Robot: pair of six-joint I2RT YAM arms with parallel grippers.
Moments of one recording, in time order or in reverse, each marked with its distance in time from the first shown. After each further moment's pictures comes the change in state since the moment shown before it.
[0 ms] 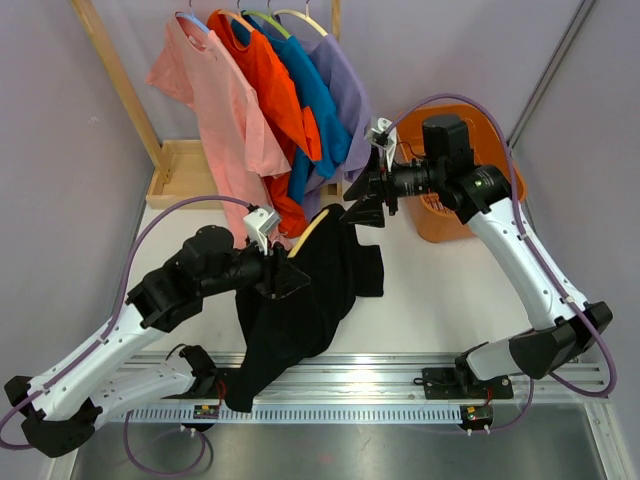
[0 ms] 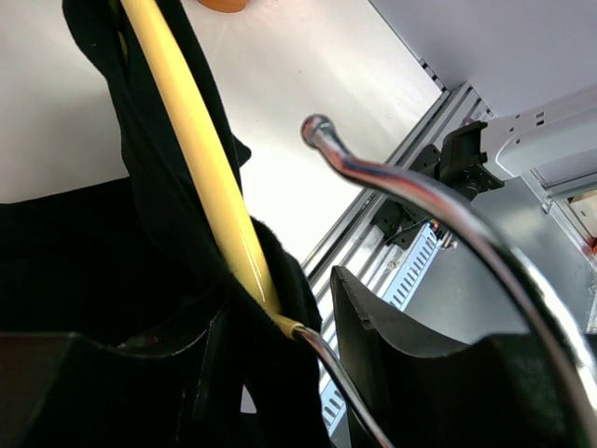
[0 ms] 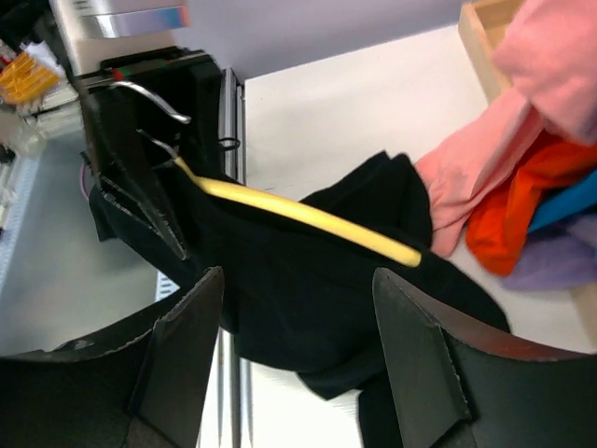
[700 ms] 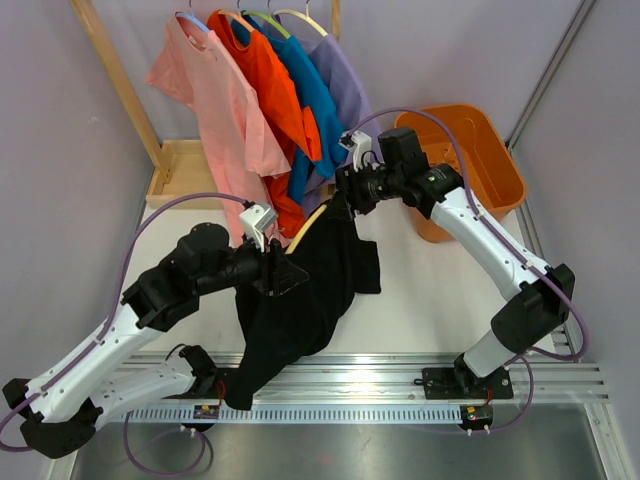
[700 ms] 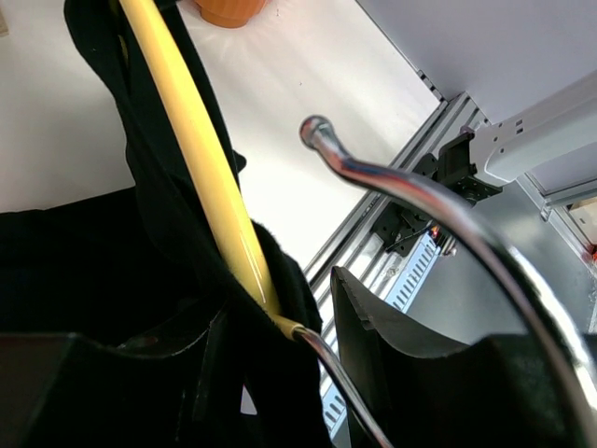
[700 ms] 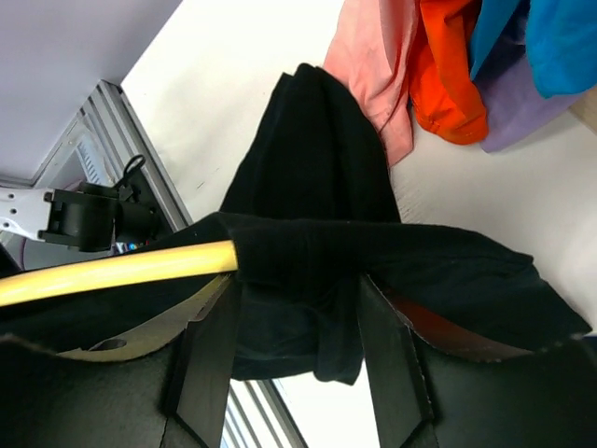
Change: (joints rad) left arm 0.015 0.001 0.032 -0.014 0.000 0.008; right arm 0.083 0.163 -0.061 0.048 0.424 0.354
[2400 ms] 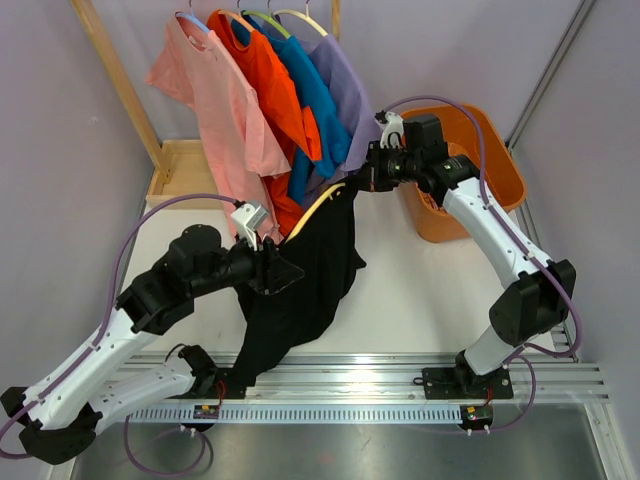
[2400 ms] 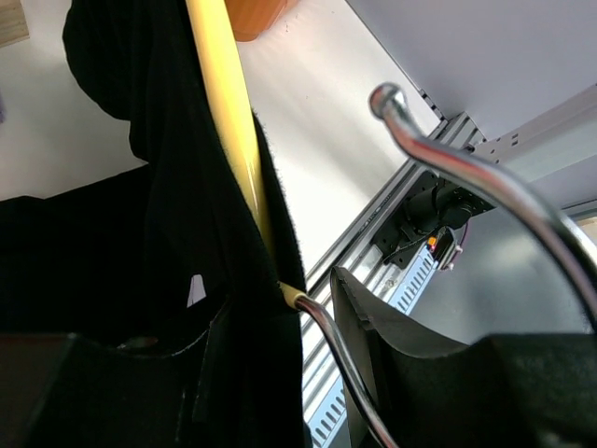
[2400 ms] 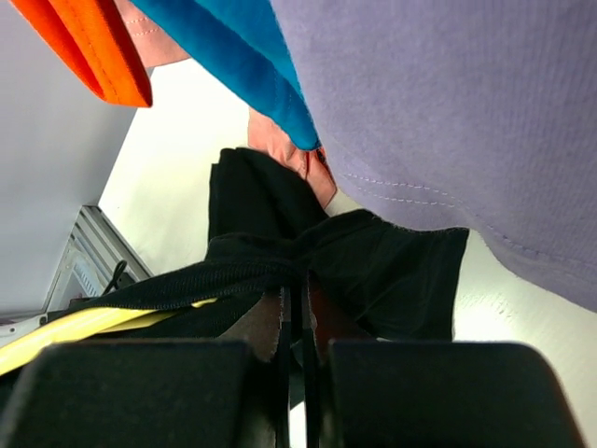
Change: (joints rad) left arm 0.026 -0.038 -0.011 0.002 -0.005 -0.026; right arm -0.143 0.034 0.010 0.076 0.128 0.184
